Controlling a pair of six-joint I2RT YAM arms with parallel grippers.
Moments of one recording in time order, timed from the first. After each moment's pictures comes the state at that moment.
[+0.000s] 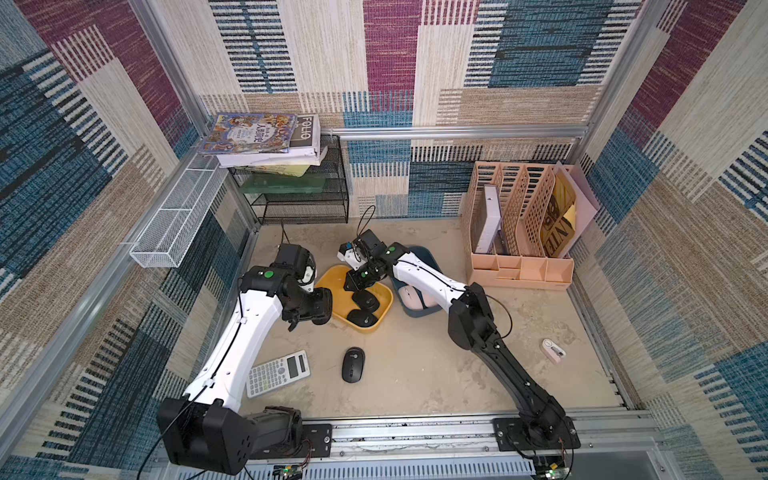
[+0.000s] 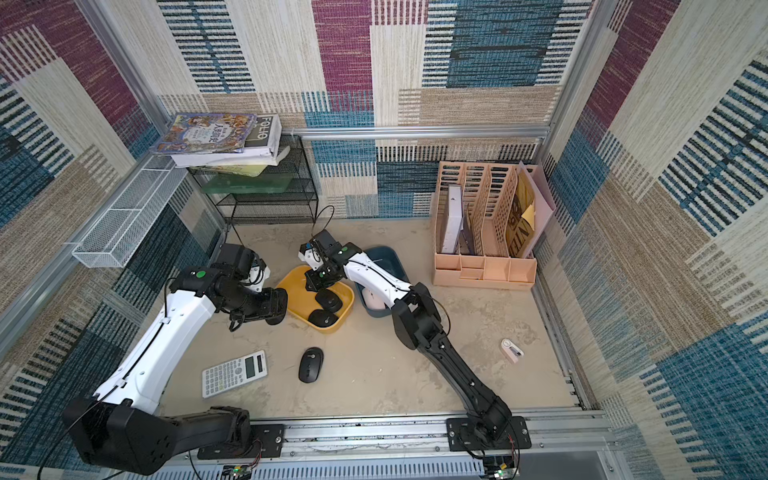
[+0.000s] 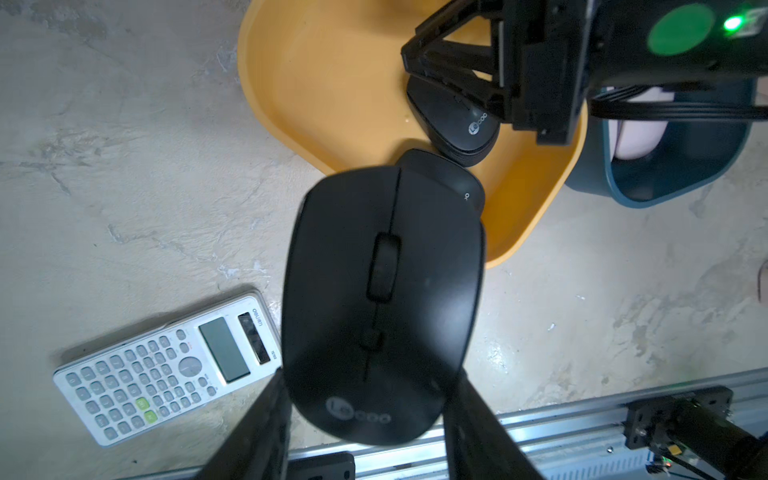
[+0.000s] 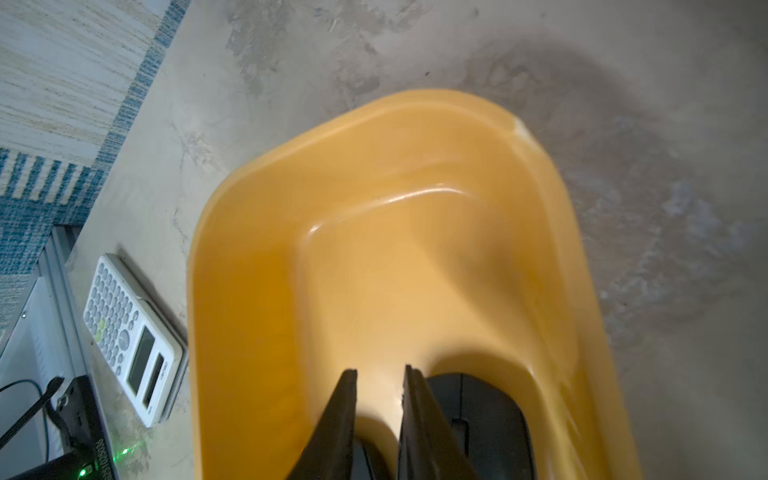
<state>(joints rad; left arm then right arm) -0.15 1.28 1.26 -1.23 0.18 -0.26 0.81 2.62 2.49 -0.82 -0.35 0.17</state>
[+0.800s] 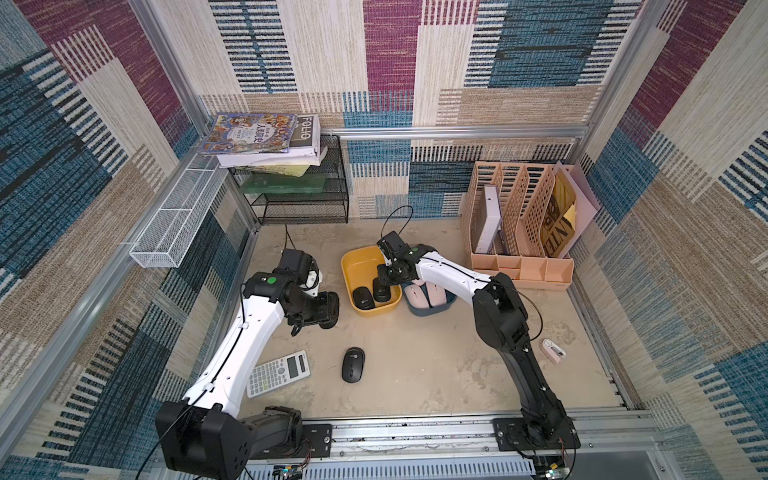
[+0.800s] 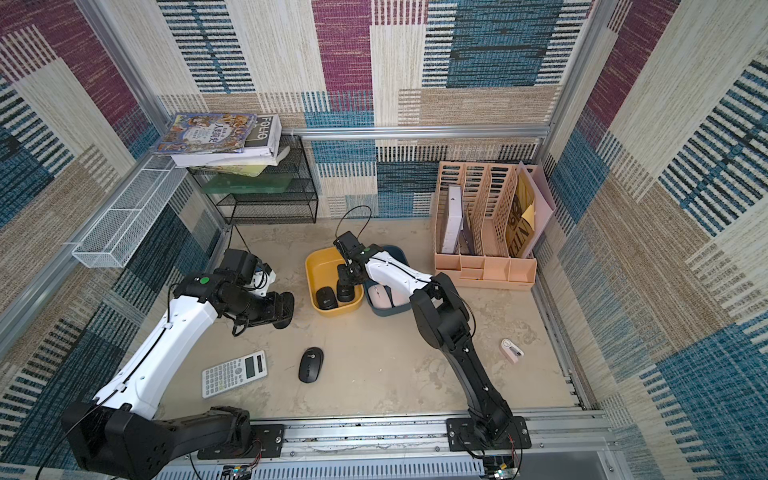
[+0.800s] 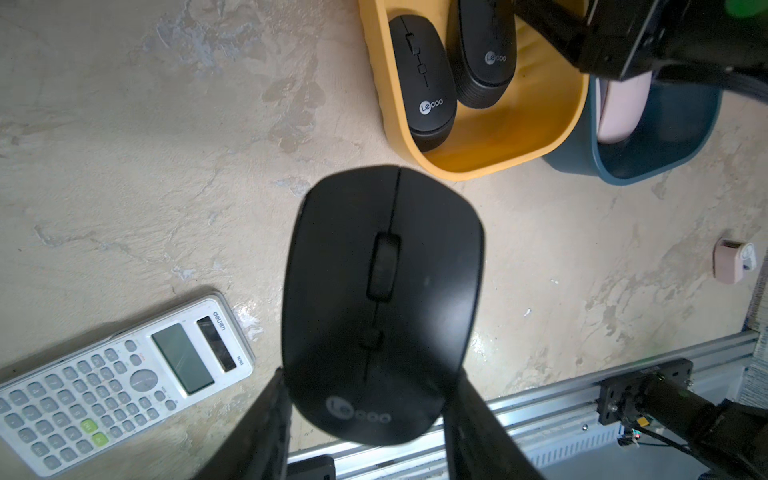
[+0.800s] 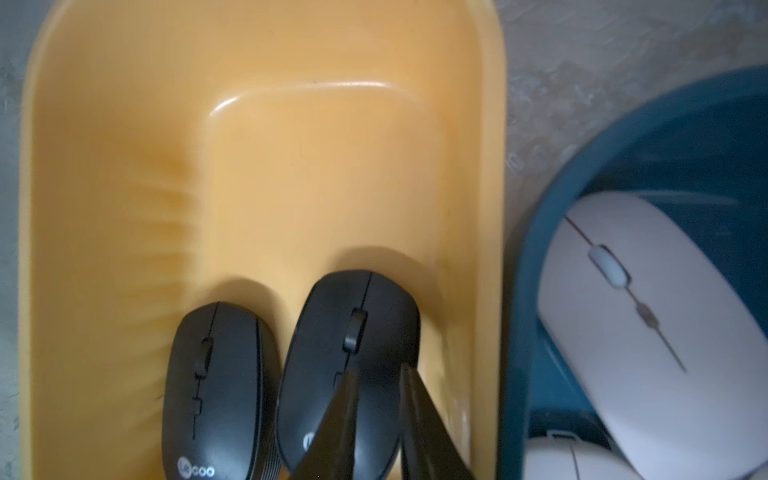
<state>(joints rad) -0.18 1.26 1.21 -1.18 0.24 -0.28 0.74 2.28 1.93 -0.68 0.06 0.41</state>
